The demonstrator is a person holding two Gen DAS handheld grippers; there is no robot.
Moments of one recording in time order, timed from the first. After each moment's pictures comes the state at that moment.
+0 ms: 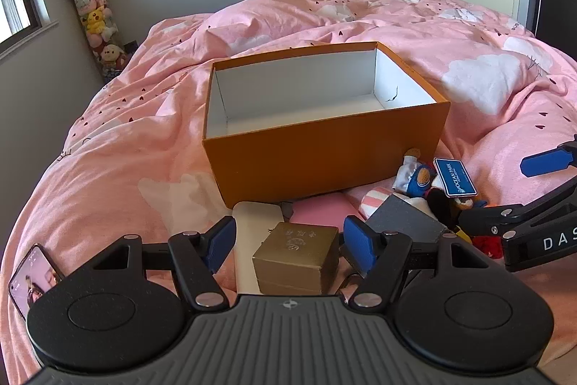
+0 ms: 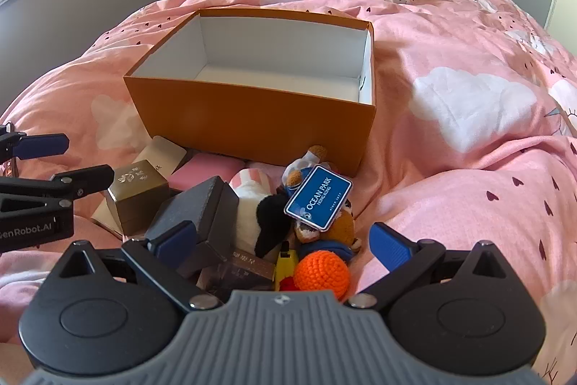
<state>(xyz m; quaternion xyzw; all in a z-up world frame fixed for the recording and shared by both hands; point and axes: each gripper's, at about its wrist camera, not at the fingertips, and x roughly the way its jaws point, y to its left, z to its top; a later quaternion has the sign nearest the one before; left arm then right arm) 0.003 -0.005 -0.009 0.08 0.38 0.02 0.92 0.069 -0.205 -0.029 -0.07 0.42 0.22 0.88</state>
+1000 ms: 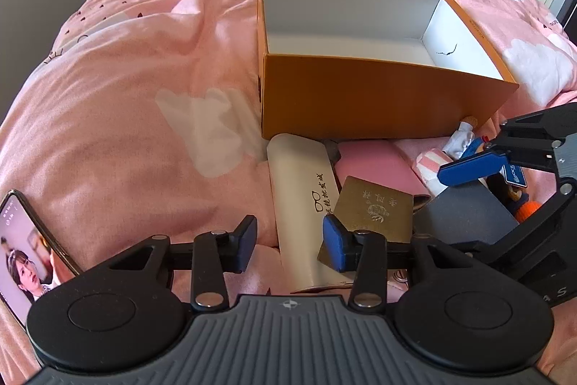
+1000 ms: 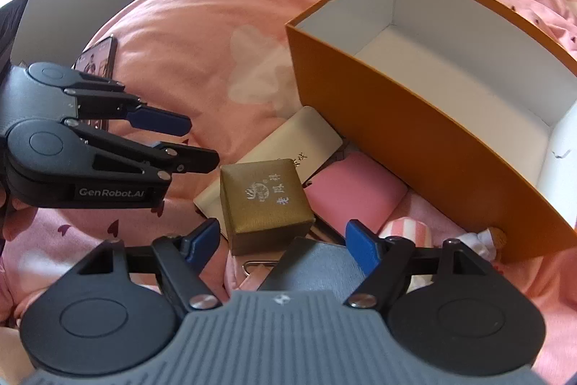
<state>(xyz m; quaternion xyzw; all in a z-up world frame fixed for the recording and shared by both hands) 0.047 0.077 -0.035 -0.02 0.52 0.02 0.85 0.121 -0.084 -0.044 -0.17 0.48 0.47 0.72</state>
